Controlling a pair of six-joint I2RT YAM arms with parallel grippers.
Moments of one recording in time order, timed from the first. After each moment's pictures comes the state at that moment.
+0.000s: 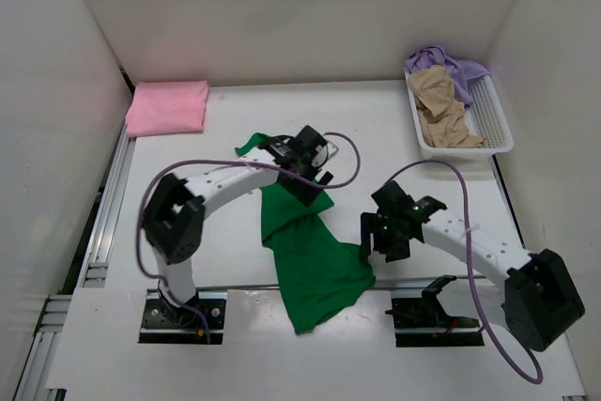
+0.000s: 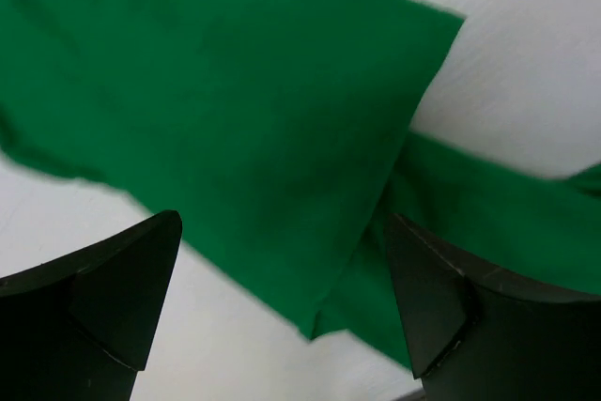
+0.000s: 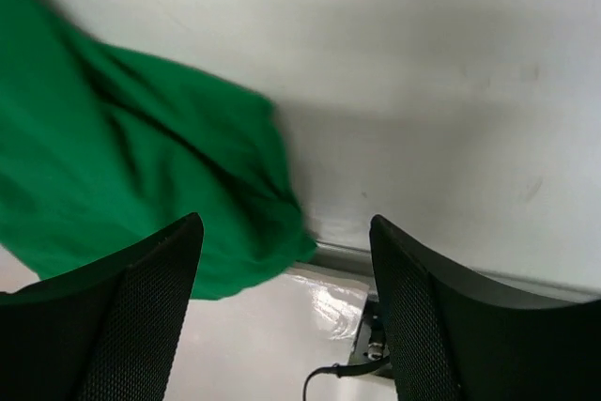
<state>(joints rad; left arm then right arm) -0.79 1.78 1.44 -0.76 -0.14 0.00 0.63 1.17 0.65 -0.78 -0.12 0.60</state>
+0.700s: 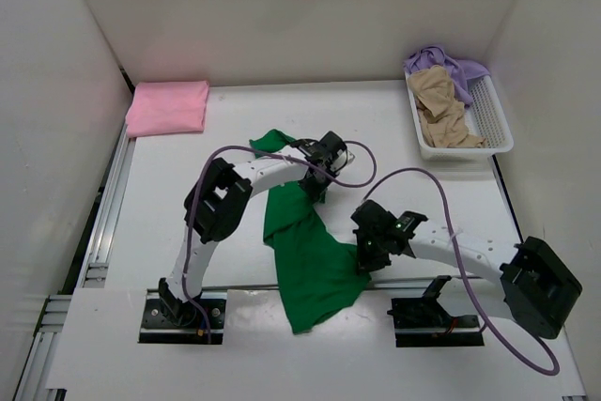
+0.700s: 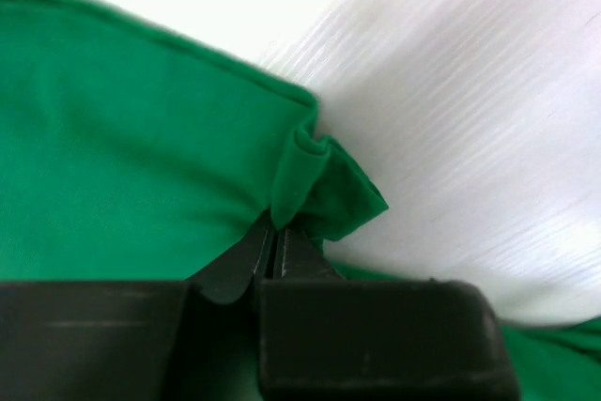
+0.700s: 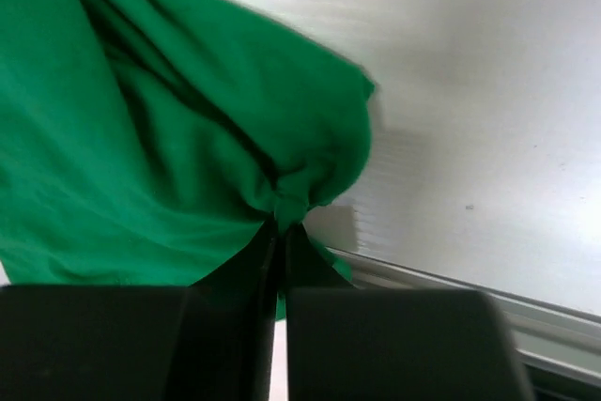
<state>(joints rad) -0.83 2.17 1.68 -0.71 -0.08 0.00 0.86 1.17 0.52 -0.61 -0.11 0.76</state>
